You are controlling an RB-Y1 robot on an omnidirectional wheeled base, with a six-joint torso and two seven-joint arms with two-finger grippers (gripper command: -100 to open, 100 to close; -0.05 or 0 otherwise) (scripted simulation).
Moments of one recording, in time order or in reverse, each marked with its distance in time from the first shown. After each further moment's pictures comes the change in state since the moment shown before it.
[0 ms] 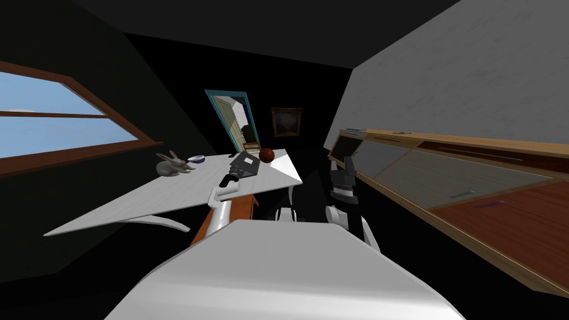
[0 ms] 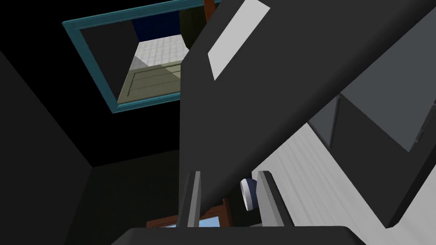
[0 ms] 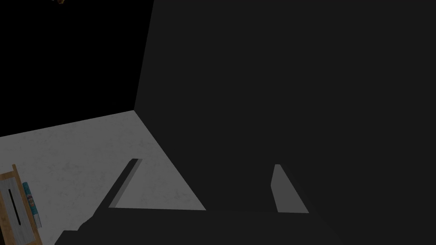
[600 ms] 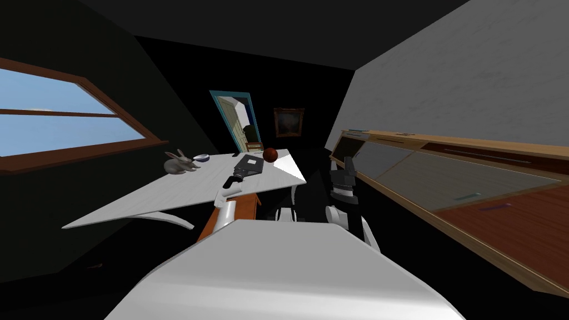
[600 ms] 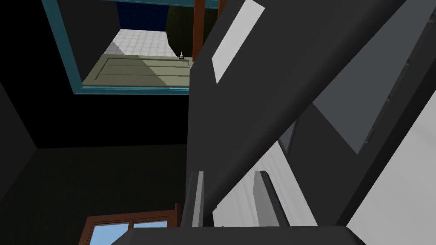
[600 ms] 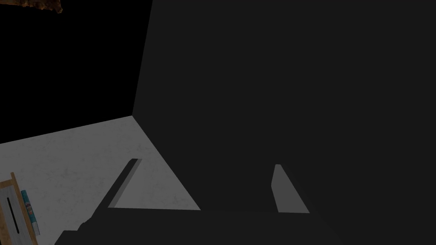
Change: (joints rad) left arm -0.016 -0.067 0.006 0.056 0.085 -0.027 0.080; right arm 0.000 0.000 0.000 0.000 0.000 0.000 0.000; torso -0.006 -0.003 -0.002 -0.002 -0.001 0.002
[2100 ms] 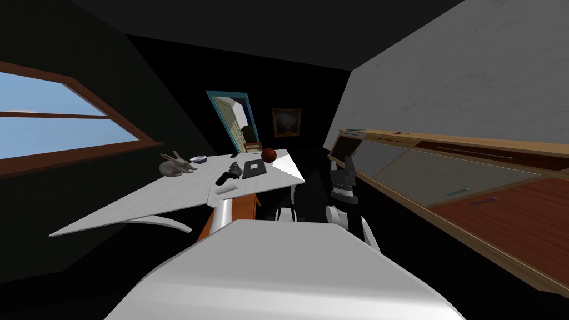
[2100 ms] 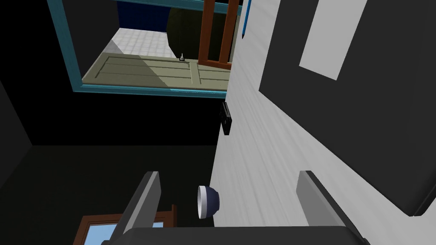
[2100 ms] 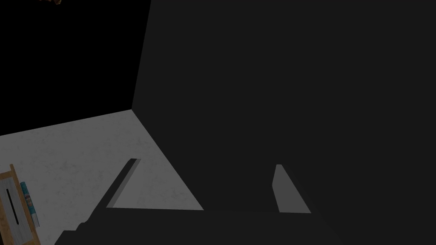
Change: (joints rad) left arm -0.016 0.007 0.033 -0.164 0.025 0.192 0.022; right arm 0.000 0.000 0.000 0.000 0.000 0.000 0.000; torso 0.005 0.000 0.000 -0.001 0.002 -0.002
